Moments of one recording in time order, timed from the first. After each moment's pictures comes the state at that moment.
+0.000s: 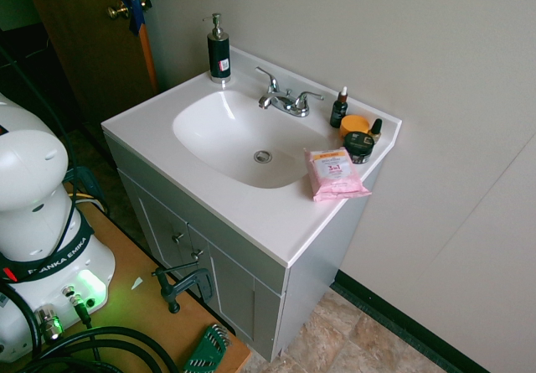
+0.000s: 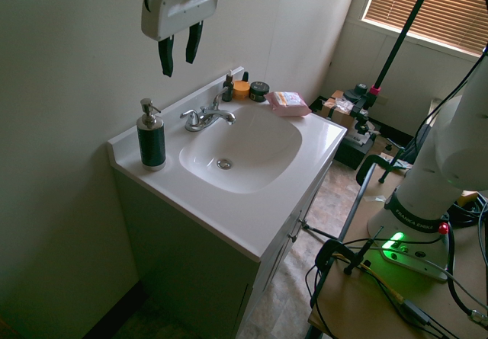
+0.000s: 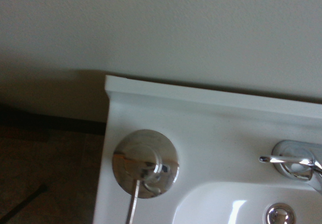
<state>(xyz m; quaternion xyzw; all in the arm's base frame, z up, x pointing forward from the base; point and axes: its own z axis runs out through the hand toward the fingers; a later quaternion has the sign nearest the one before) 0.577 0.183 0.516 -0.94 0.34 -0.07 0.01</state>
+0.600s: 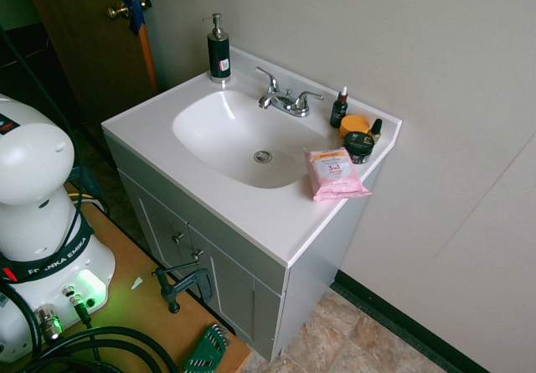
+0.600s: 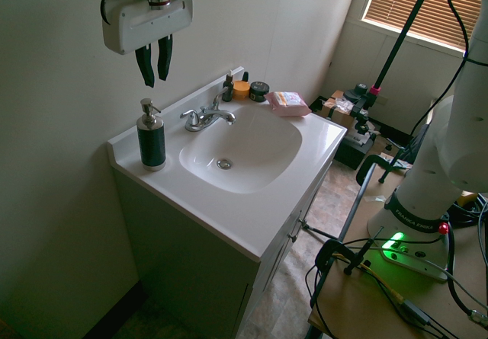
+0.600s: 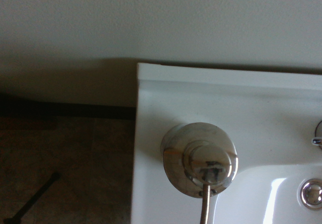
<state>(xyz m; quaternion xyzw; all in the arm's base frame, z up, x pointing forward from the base) 0.590 0.232 0.484 -0.92 0.38 -0.04 -0.01</state>
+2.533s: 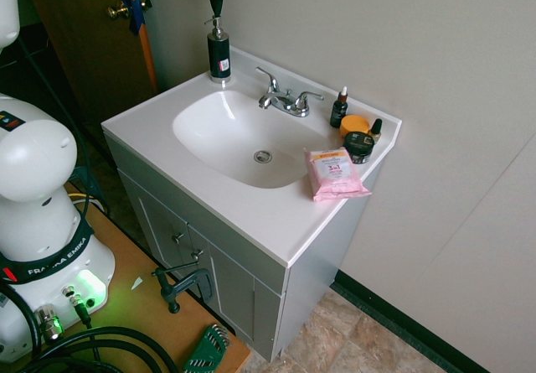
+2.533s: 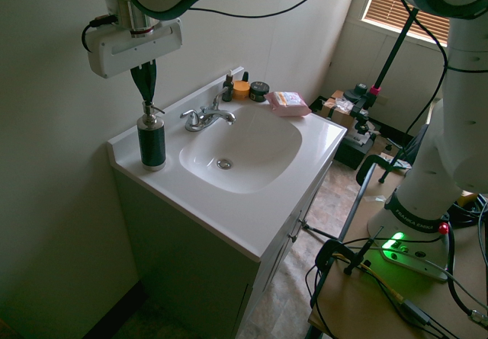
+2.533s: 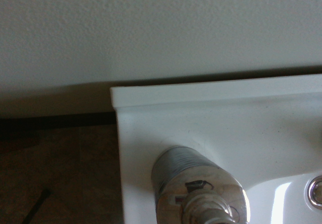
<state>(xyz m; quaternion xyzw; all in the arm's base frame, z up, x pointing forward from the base) 0.630 0.233 0.435 -0.90 0.44 -0.03 -0.03</state>
